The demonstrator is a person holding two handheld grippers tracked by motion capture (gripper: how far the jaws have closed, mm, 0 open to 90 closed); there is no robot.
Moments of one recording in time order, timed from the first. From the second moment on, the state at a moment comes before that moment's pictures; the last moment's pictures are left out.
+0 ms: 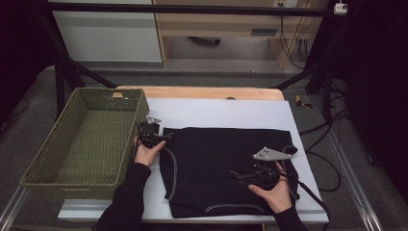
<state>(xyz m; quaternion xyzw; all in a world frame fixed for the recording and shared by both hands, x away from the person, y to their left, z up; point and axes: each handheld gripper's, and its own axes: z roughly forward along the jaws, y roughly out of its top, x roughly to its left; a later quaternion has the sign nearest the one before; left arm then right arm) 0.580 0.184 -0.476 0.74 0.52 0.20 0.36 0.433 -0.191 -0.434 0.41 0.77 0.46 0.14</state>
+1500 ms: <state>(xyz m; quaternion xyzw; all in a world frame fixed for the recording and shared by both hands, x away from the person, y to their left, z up) 0.580 0.177 -0.482 0.77 0.49 0.18 0.38 0.397 -0.049 -0.457 0.35 0.82 0.44 0.10</state>
